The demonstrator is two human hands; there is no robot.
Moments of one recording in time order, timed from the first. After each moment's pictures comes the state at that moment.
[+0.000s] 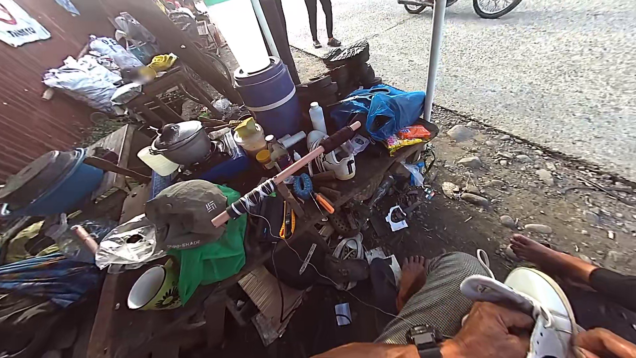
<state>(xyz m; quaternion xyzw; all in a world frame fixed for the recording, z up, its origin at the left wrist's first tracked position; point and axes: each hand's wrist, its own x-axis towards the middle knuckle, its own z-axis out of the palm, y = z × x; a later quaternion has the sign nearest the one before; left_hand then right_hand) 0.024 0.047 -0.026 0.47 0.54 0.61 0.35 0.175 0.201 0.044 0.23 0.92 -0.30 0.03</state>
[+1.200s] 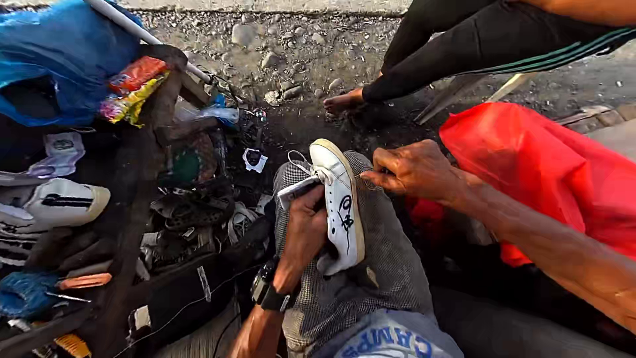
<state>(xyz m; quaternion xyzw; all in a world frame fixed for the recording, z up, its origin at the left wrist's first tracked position) 0.008 0.044 -0.009 0.47 0.54 0.51 0.47 0.234 0.156 0.019 0.33 0.93 -0.12 -0.13</state>
